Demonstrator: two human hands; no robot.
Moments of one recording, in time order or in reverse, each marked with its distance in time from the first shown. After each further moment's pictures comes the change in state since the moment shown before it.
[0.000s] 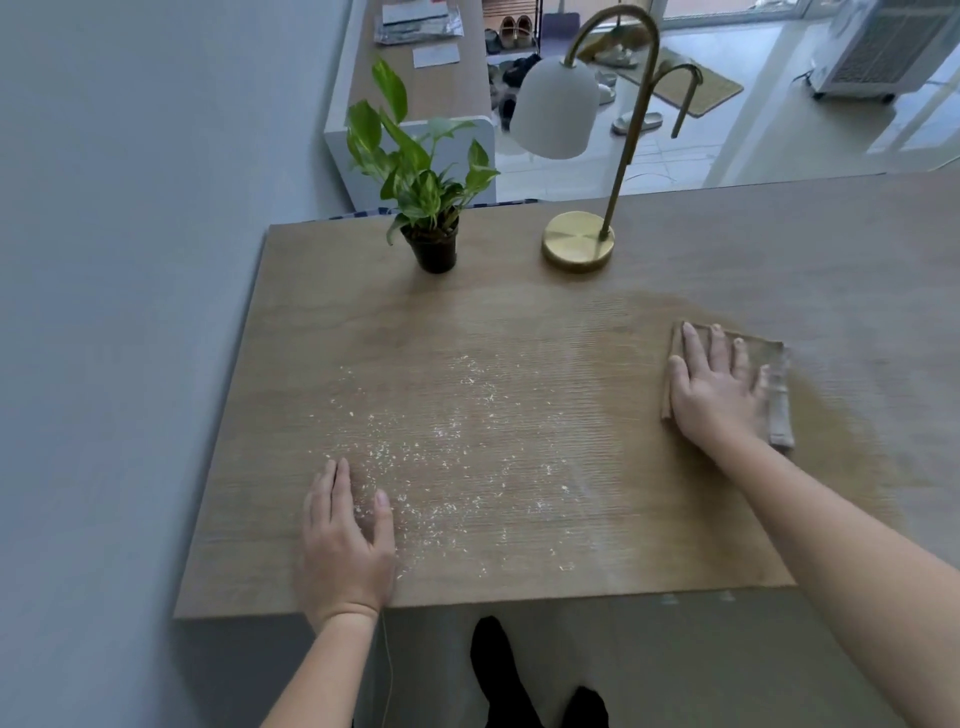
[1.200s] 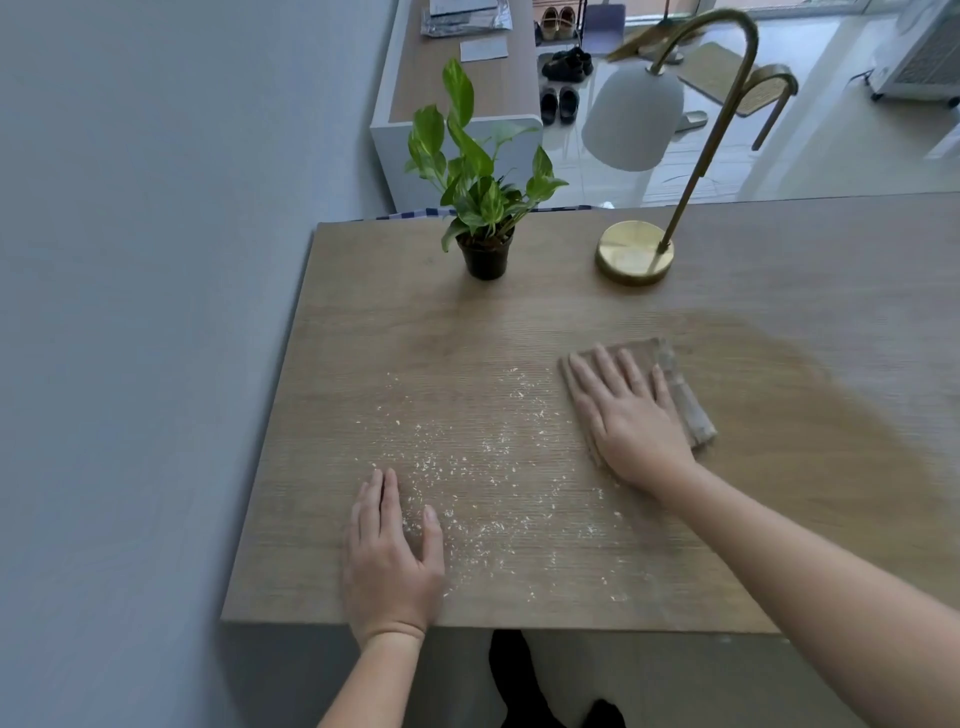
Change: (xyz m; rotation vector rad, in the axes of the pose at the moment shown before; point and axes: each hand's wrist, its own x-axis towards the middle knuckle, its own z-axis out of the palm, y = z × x) left_hand 0.002 -0.006 0.003 0.024 -0.026 0.004; right_hand -0.034 -0.127 0.034 -0.082 -0.105 -0.526
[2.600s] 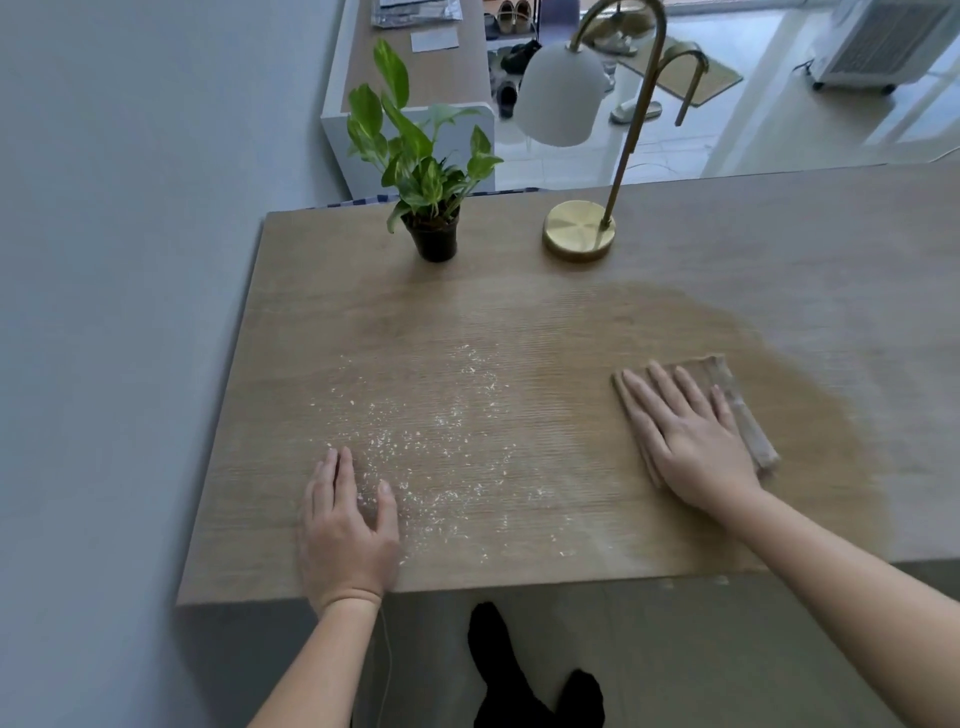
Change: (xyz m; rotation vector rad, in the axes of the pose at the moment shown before) left_hand 0.000 0.006 -0.006 -0.003 0.015 -0.006; right_hand -0.099 0.091 -0.007 -0.025 0.011 0.145
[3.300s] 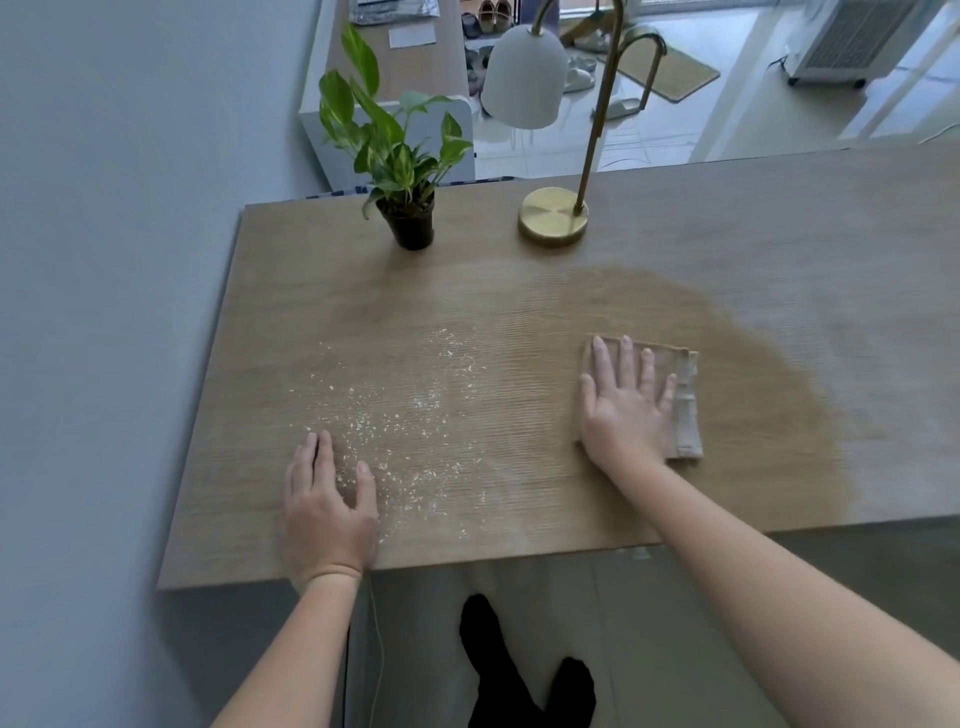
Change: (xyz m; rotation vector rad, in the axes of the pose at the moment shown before) left_hand -0.004 0.005 -0.002 -0.041 0.013 -0.014; right_hand 0.014 -0.053 0.023 0.105 0.057 0.305
